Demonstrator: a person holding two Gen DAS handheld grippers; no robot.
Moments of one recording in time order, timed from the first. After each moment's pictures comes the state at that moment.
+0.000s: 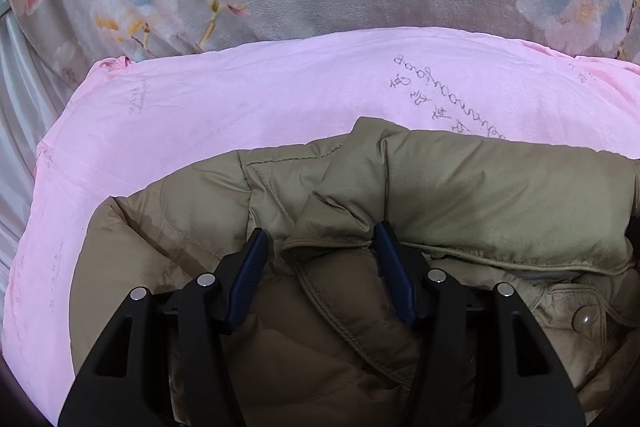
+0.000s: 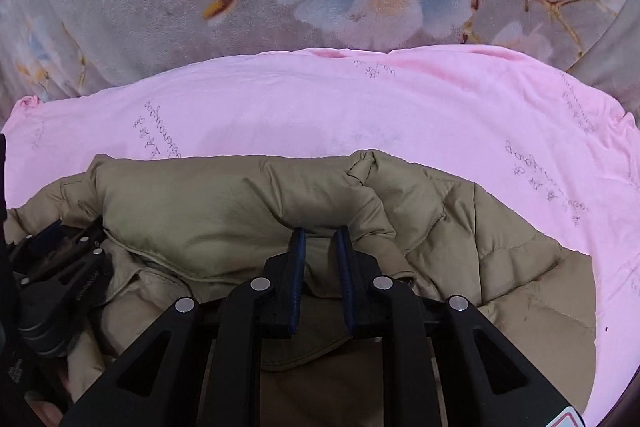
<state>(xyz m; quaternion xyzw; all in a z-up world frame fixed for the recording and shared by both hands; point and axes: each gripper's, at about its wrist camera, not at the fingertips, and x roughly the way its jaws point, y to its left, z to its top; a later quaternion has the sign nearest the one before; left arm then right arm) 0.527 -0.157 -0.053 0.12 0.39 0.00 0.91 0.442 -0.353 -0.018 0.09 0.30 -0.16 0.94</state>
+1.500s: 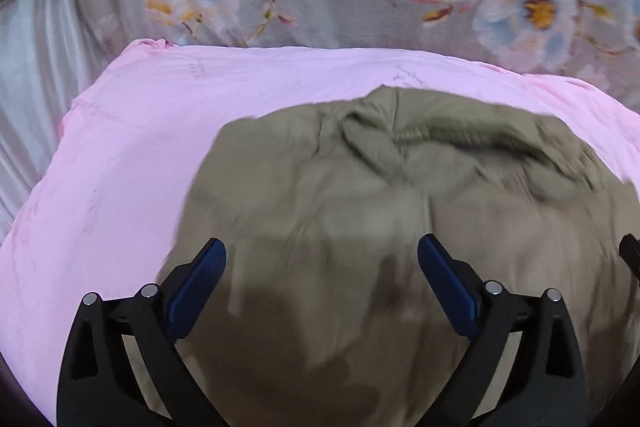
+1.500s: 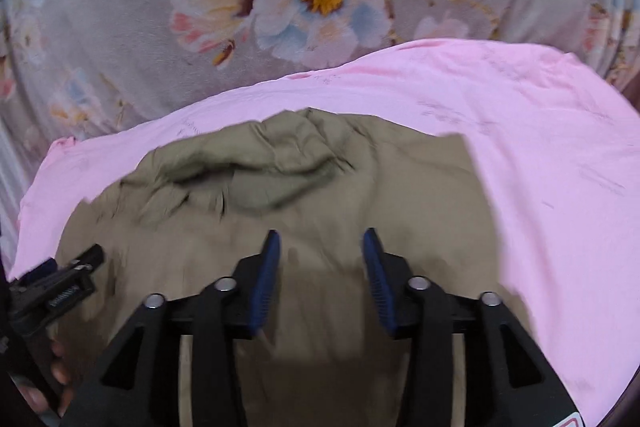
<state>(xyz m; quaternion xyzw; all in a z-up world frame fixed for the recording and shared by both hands) 0.377 -0.079 -0.022 0.06 0.35 -0.04 0.93 0.273 -0.321 -0.021 0.16 0.21 -0.17 0.95</state>
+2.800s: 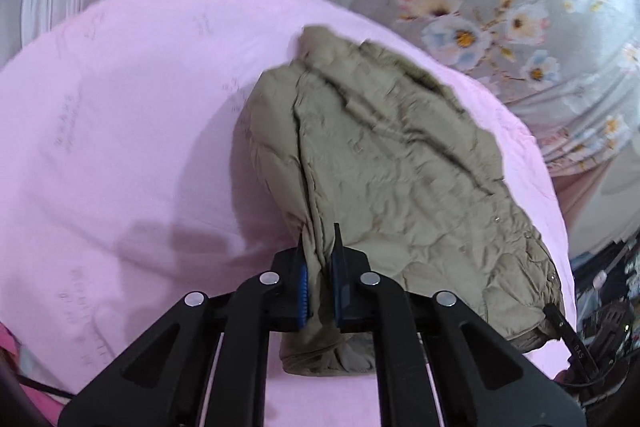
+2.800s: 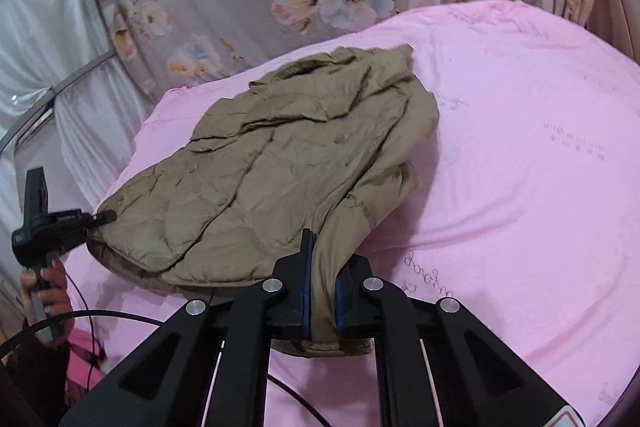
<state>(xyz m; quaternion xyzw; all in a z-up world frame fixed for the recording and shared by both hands) 0.093 0.148 0.017 -0.12 0.41 -0.19 0.88 -0.074 -0.241 -0.089 0.18 0.20 -0.02 0.96</state>
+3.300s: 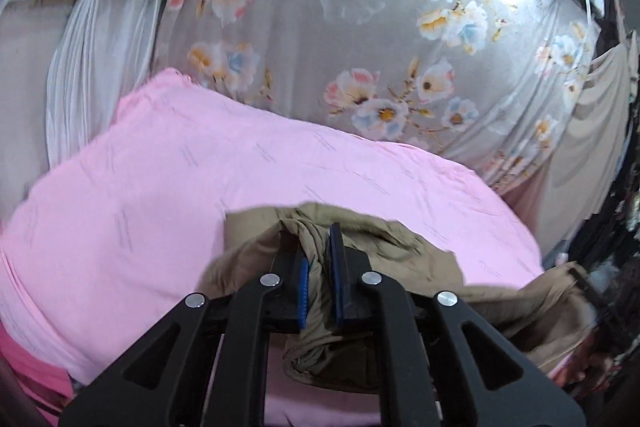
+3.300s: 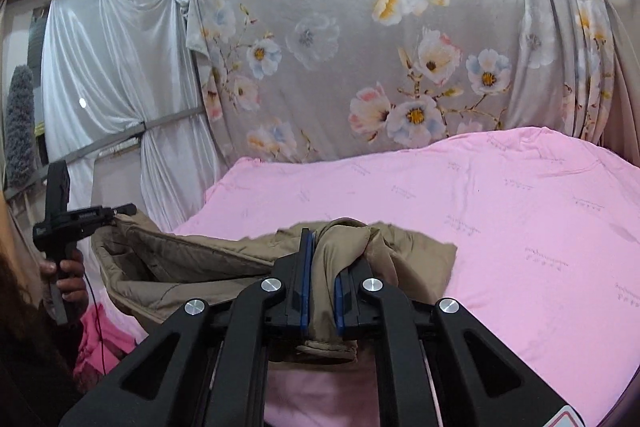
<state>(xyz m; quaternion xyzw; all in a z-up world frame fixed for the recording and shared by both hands) -0.010 0.177 0.156 -0.08 0.25 -0.22 0.94 -0.207 -0.224 0.018 0.13 0.03 0.03 0.99</state>
